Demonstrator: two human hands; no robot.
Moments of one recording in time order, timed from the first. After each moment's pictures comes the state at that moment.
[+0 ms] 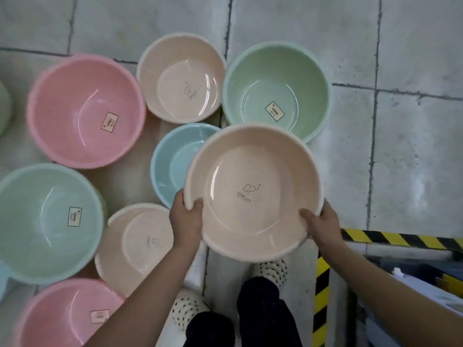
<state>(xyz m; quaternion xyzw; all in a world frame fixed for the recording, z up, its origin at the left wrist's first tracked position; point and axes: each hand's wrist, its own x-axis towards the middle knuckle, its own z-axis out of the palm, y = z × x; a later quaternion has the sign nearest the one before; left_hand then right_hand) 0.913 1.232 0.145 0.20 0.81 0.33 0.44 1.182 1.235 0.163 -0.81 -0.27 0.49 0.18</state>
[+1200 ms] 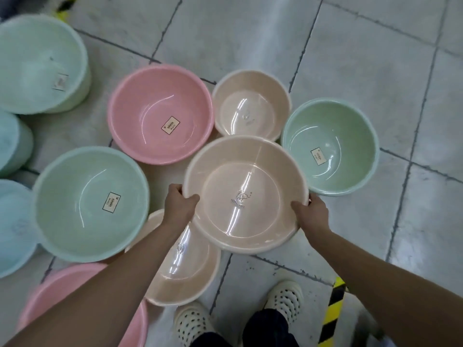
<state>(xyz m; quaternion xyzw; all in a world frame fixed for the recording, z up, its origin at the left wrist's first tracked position) 0.739 1.251 0.135 0.15 0.83 0.28 0.46 1.023 1.325 0.162 -0.79 -0.42 0.43 0.09</state>
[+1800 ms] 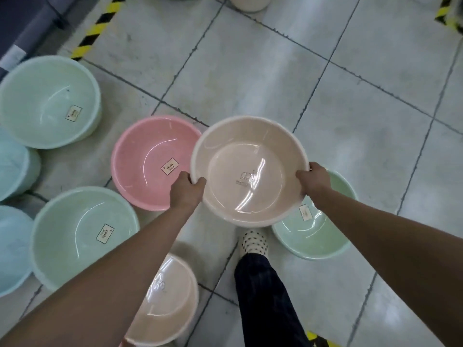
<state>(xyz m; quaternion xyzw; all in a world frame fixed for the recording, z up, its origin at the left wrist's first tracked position) 0.717 1.471 0.222 0.13 0.87 0.25 0.41 0.968 1.621 0.242 -0.75 -0.50 0.43 0.04</state>
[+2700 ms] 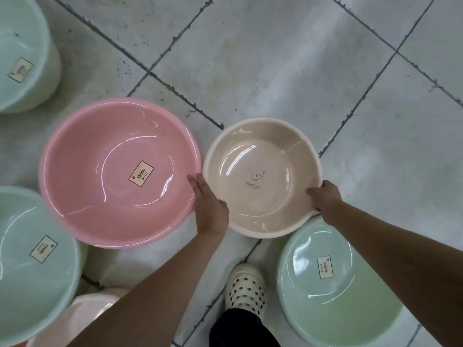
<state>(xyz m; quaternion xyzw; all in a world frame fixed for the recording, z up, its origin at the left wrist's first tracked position) 0.769 1.554 0.009 0.18 0.88 0.23 0.37 0.963 1.736 0.003 -0.77 -0.46 0.44 -0.06</state>
